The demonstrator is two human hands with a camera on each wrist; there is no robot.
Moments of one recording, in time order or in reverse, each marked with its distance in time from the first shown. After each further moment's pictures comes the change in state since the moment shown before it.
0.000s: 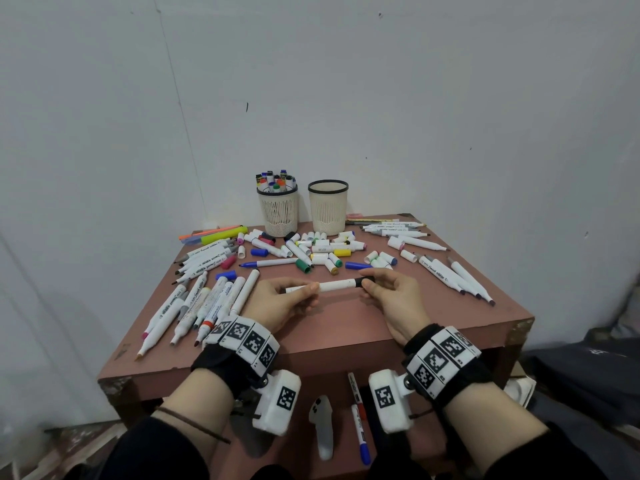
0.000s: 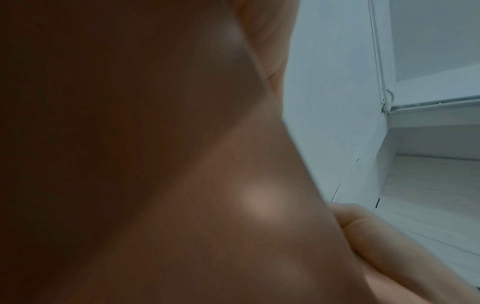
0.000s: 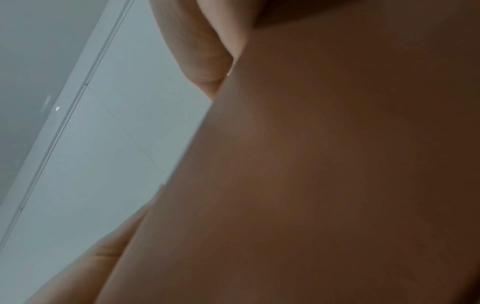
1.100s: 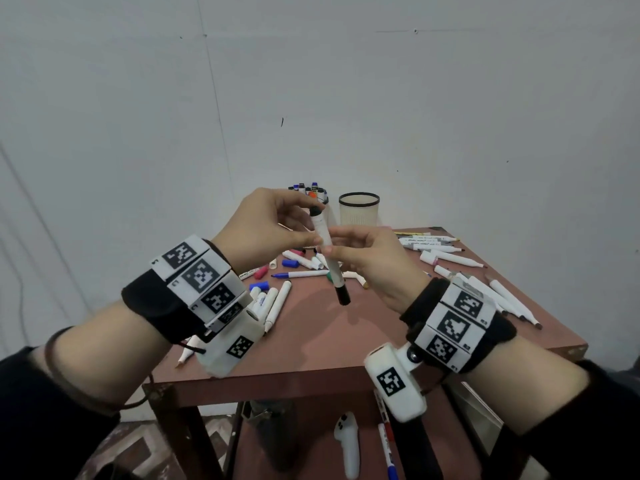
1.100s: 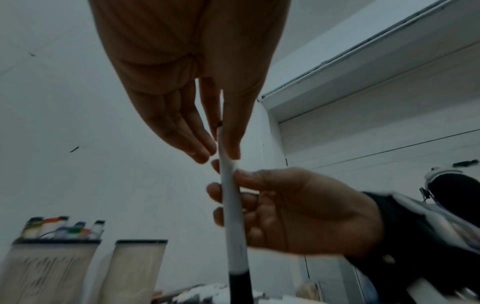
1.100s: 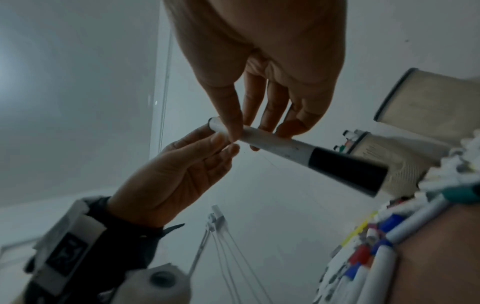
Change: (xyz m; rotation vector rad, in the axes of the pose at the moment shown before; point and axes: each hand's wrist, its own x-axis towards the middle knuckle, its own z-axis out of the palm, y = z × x) left_hand -0.026 0.146 -0.028 0.776 -0.049 0.558; right_hand -0.013 -0.096 0.087 -0.089 -0.387 -0.128
